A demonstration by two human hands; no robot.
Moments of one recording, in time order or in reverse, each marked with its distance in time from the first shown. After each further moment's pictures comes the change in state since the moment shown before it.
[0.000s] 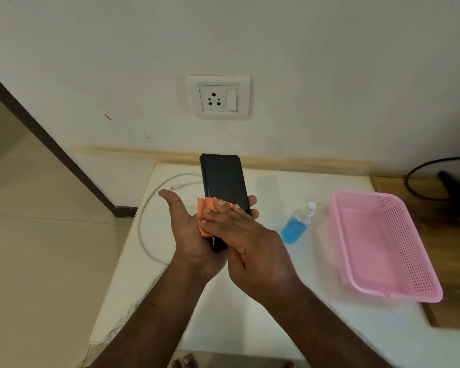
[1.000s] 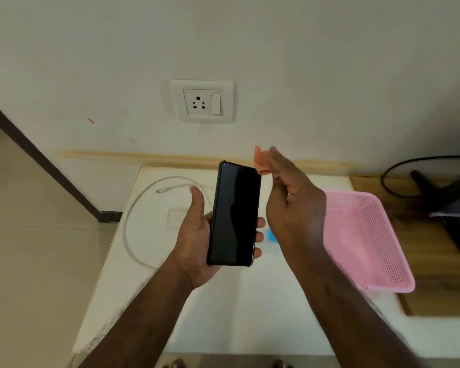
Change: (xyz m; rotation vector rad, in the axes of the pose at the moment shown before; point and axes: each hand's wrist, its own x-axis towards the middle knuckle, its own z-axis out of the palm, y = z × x) left_hand -0.002 -0.008 0.007 0.311 -0.048 -0.176; right_hand 0.022 0.037 -0.050 0.006 0.614 0.171
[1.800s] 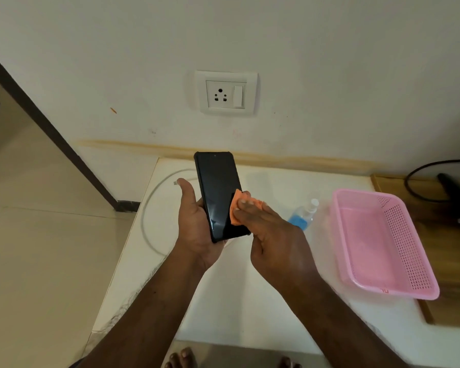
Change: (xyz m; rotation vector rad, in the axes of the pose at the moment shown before) left_hand 0.008 0.011 -0.023 -0.231 0.303 0.186; right_hand -0.047 -0.006 0.015 -0.344 -0.689 -0.080
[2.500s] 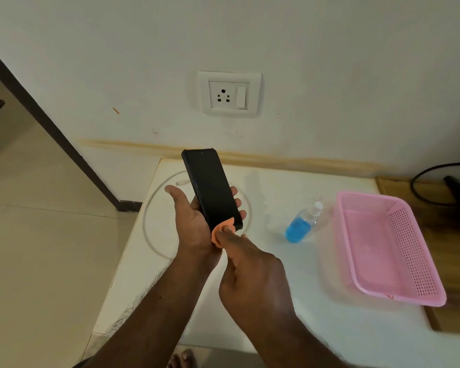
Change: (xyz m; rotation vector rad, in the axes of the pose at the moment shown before) left_hand 0.001 -0.007 -0.001 -0.004 0.079 0.180; right_hand -0.021 -0.049 0.020 0.064 -0.132 0.220
